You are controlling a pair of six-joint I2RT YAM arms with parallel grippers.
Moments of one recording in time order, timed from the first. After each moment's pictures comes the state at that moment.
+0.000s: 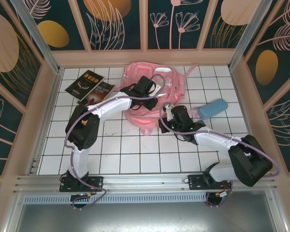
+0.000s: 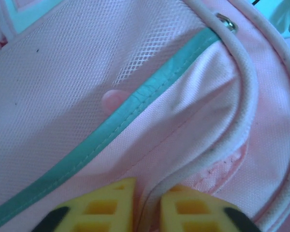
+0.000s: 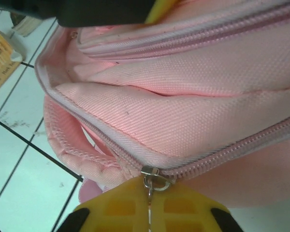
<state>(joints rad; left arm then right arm) -0.69 2.02 1.60 -0.46 0.08 -0.06 0.65 1.33 0.59 0.08 -0.17 0.36</state>
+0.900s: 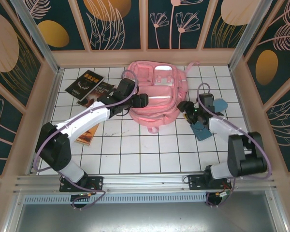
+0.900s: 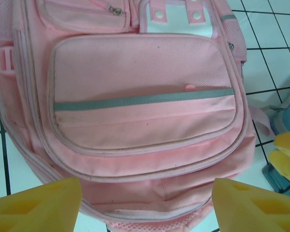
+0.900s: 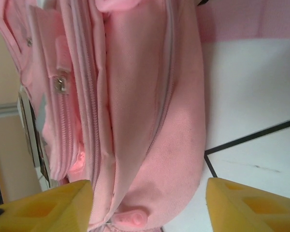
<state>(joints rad) -0.67 1.61 1.27 -0.42 -0.03 -0.57 0.17 1.44 0.72 -0.08 -0.43 0.96</state>
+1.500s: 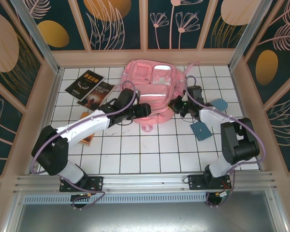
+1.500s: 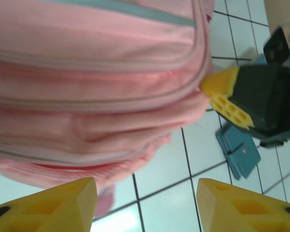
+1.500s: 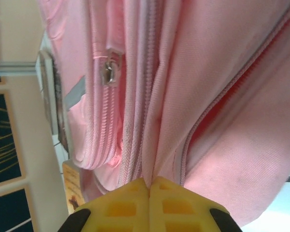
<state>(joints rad) -0.73 1.54 1.09 -0.28 0.14 -0.79 0.30 1.57 0.88 -0.03 -0.50 0.96</state>
